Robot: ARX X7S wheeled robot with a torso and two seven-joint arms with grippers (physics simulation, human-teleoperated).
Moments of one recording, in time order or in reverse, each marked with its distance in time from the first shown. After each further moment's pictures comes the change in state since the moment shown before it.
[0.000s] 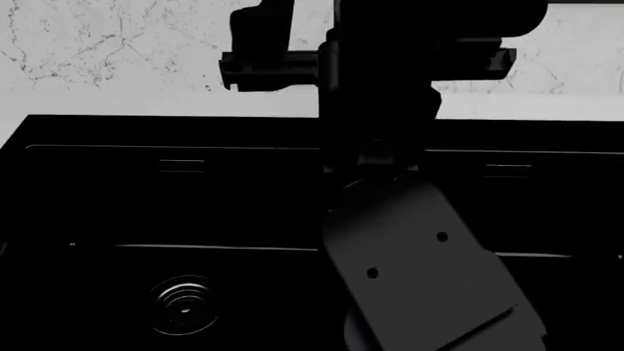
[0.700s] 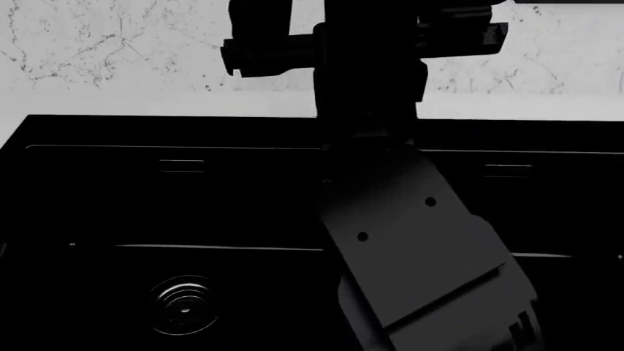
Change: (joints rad) left arm 0.003 -0.012 0.004 -0.004 -0.020 0.005 -0.018; right arm 0.068 0.022 -0.058 0.124 -0.017 -0.052 -0.014
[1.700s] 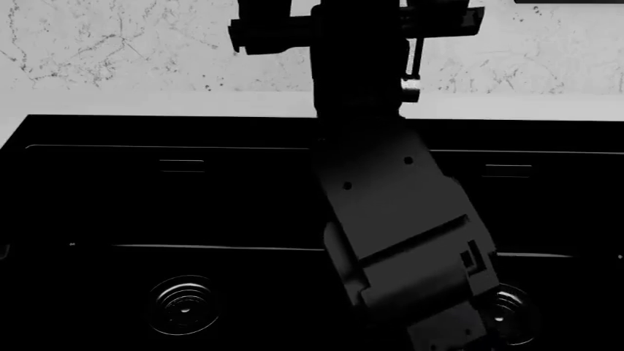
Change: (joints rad) left arm 0.003 -0.020 0.014 -0.002 -0.021 0.004 -0.021; right arm 0.077 -0.040 -0.053 0.378 -0.047 -0.299 -0.059
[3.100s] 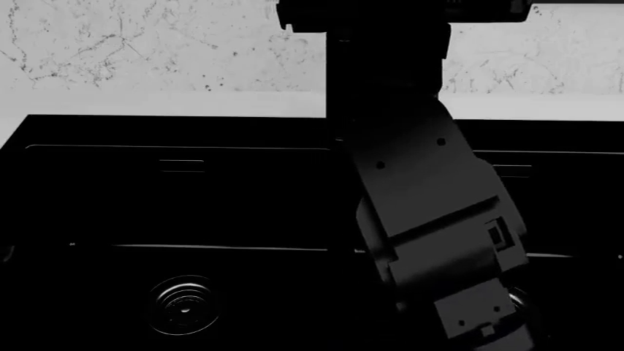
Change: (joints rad) left arm 0.002 -0.026 0.017 -0.005 -0.028 0.007 -0.028; right arm 0.053 0.064 -0.030 0.105 0.006 -0.086 0.050
